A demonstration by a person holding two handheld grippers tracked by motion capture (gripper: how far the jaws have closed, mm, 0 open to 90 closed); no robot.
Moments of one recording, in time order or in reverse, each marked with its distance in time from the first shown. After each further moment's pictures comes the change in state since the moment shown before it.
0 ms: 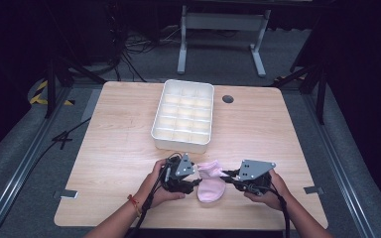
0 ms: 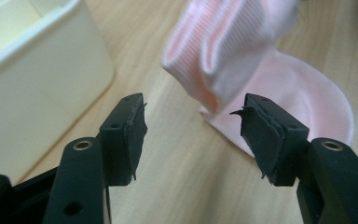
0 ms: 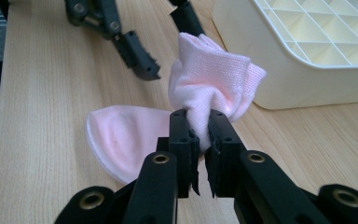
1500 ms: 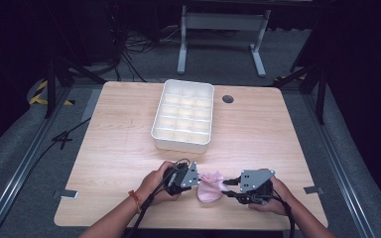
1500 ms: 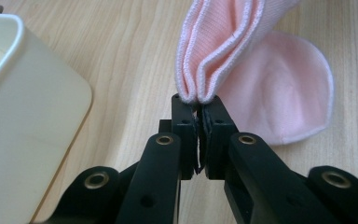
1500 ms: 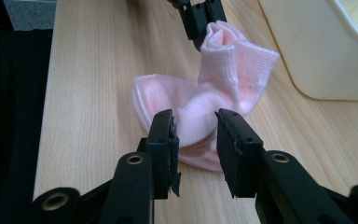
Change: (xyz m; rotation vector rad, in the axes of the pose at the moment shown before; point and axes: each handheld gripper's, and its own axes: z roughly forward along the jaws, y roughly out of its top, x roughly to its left) left arm -0.015 0.003 0.003 0.082 -0.018 0.315; right arm 0.013 -0.012 -0.003 0.048 0.117 -0.072
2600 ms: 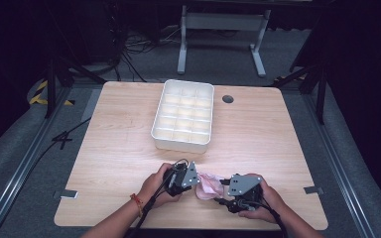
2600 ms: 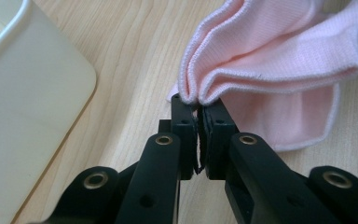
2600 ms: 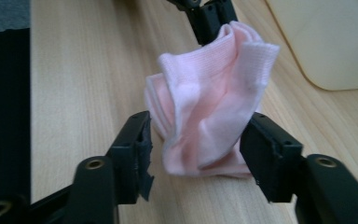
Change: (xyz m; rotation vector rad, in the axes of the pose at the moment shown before) left arm -0.001 -0.005 0.006 0.007 0.038 -0.091; right arm 0.019 0.011 0.023 0.057 -0.103 0.060
